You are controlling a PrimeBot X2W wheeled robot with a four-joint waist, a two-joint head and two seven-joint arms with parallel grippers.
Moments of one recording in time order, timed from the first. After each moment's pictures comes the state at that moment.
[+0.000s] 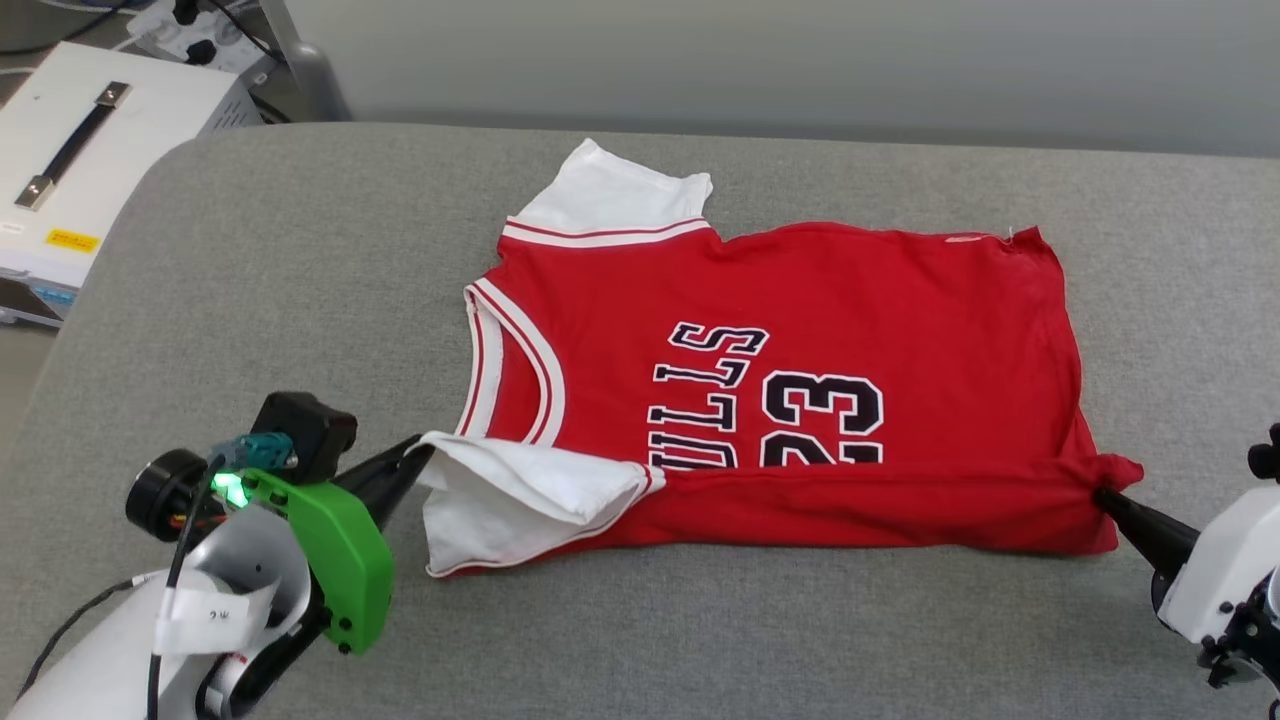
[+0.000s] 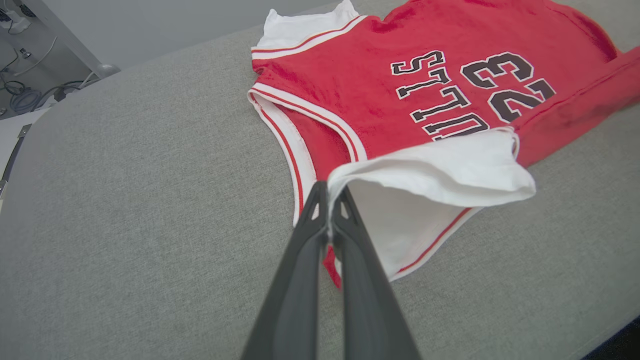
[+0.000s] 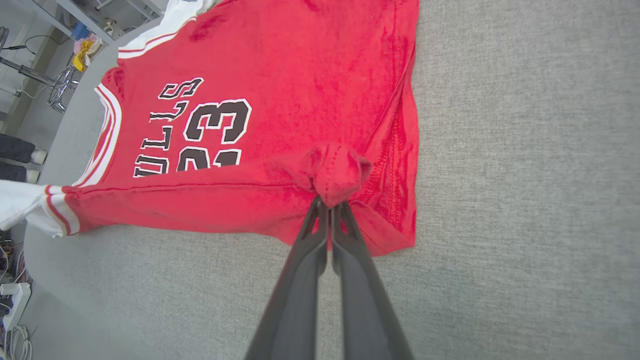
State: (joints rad) left arm -0.30 0.73 -0.60 -0.04 -0.70 -0.04 0.24; right arm -0.06 -0.44 0.01 0.04 0.86 0.13 0.55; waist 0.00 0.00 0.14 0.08
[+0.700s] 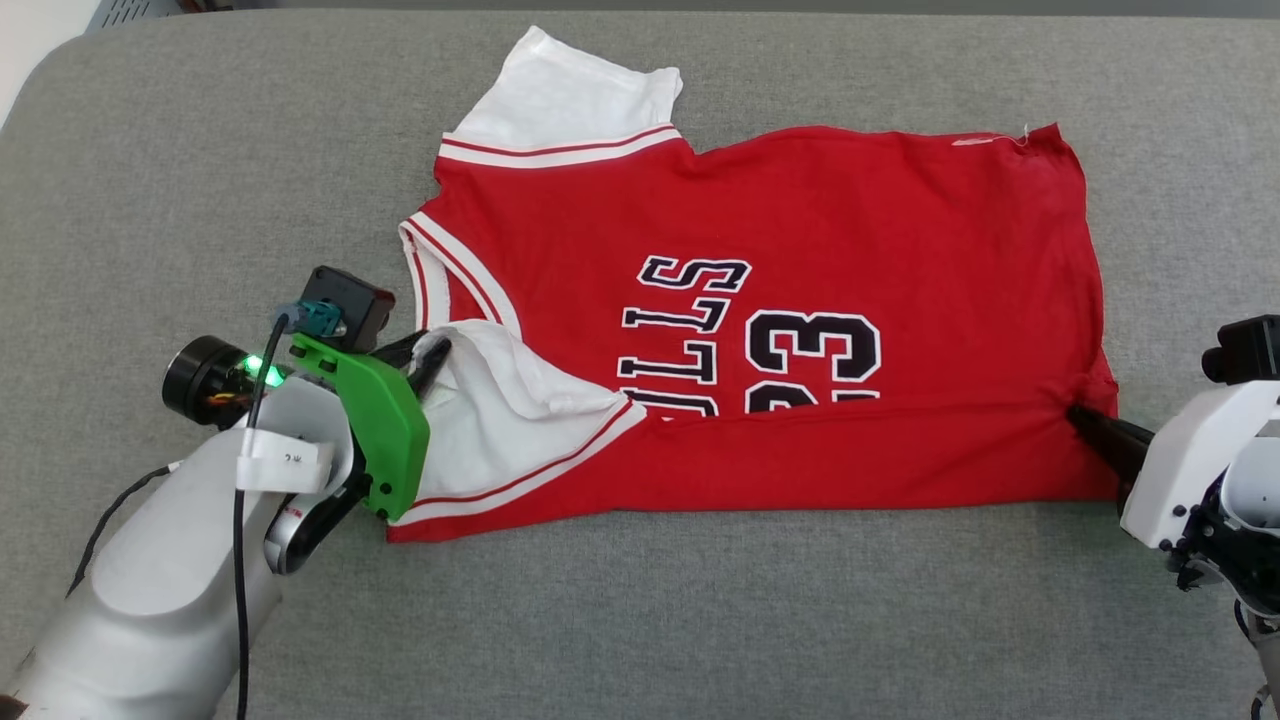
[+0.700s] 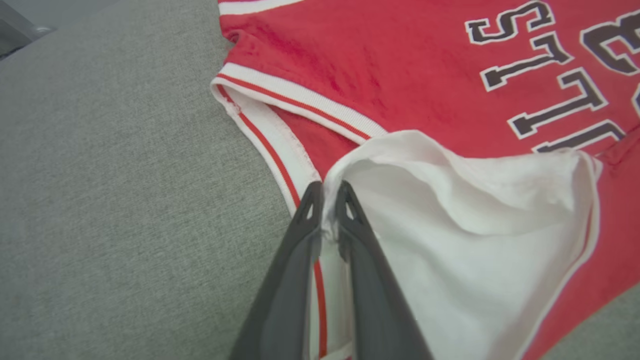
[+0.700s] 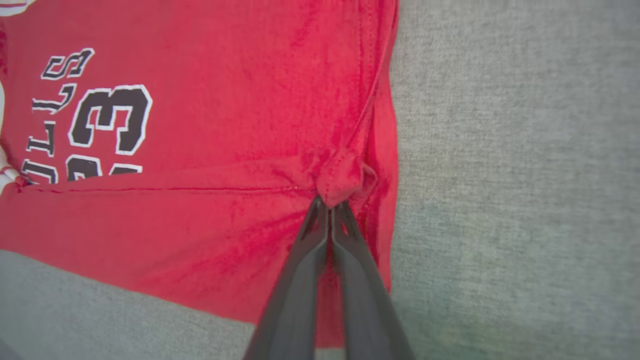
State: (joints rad) left arm -0.62 0.56 -0.69 0.36 -0.65 -0.11 0.23; right arm -0.29 -0.40 0.06 0.18 0.71 0.13 0.60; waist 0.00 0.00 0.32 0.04
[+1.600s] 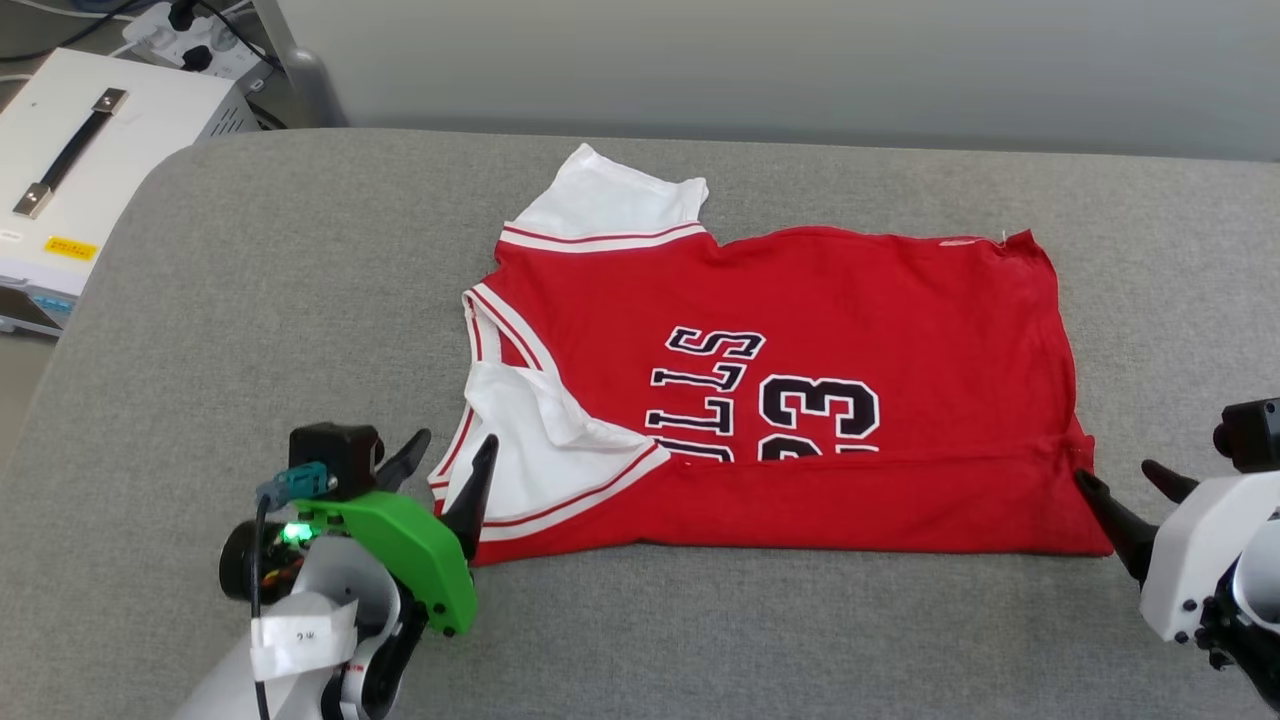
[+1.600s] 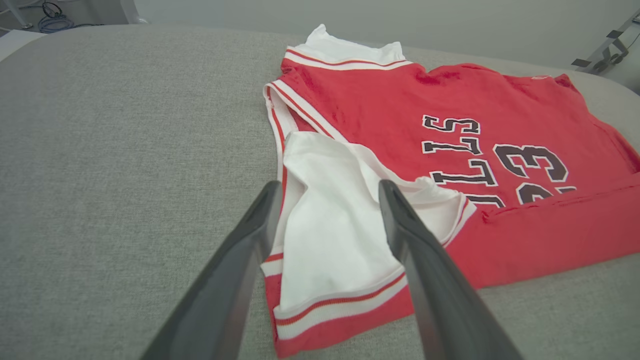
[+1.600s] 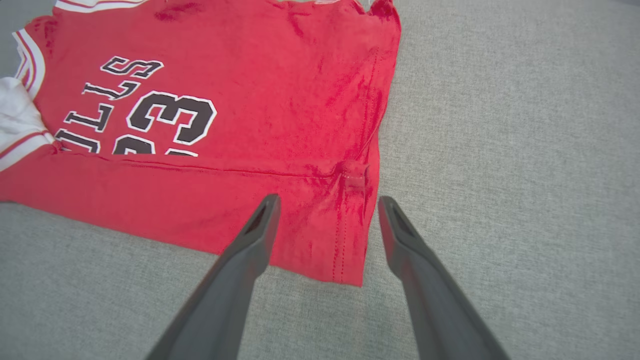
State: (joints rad) left arm -0.33 0.44 -0.58 0.25 -0.76 0.11 -0.01; right arm -0.12 -0.45 0.08 0.04 0.55 0.13 0.49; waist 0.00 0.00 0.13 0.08
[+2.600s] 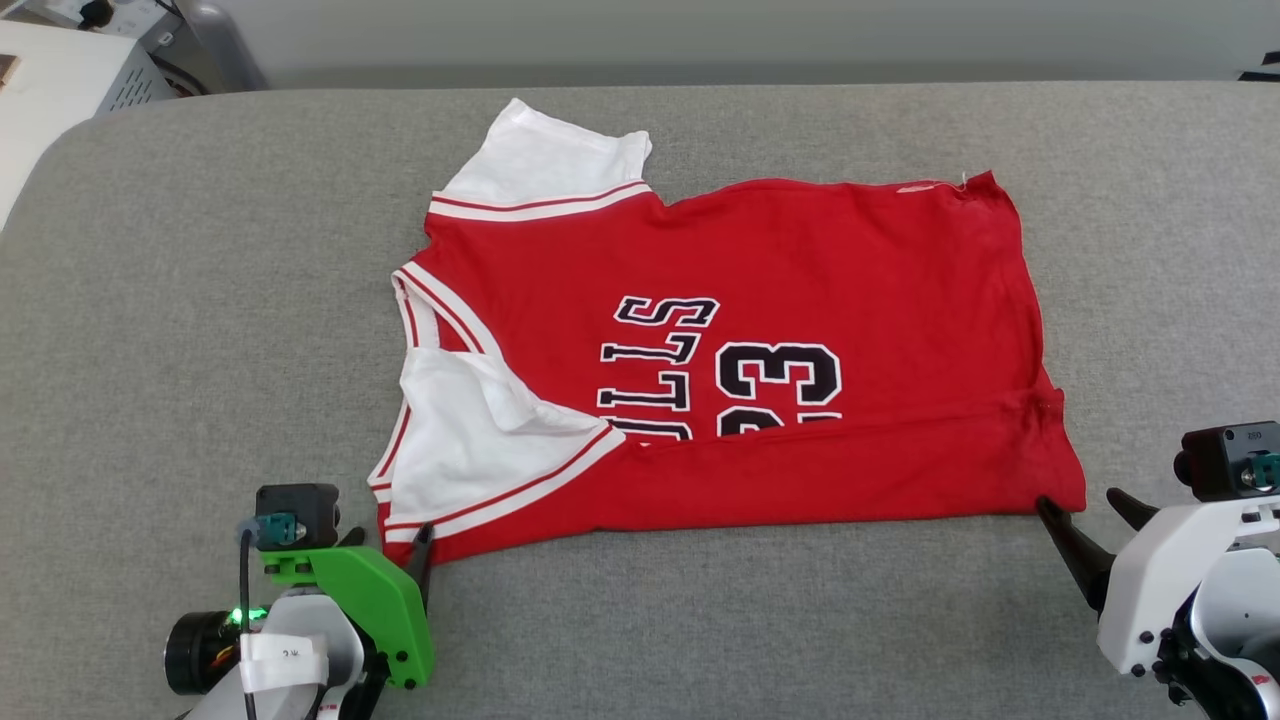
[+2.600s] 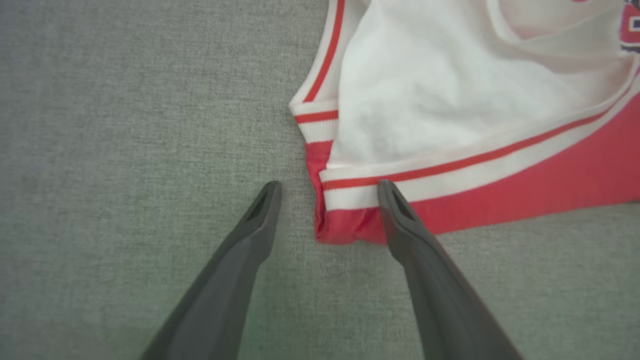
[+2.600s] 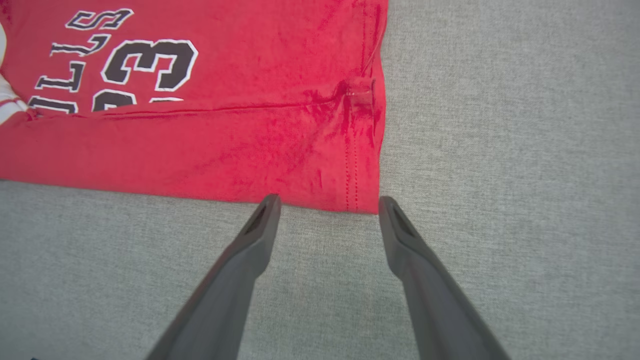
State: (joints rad) left arm -0.20 0.51 -0.57 0.20 -0.79 0.31 0.16; right arm -0.01 -0.27 -0.03 -0.16 0.40 0.13 0.65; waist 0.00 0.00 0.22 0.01
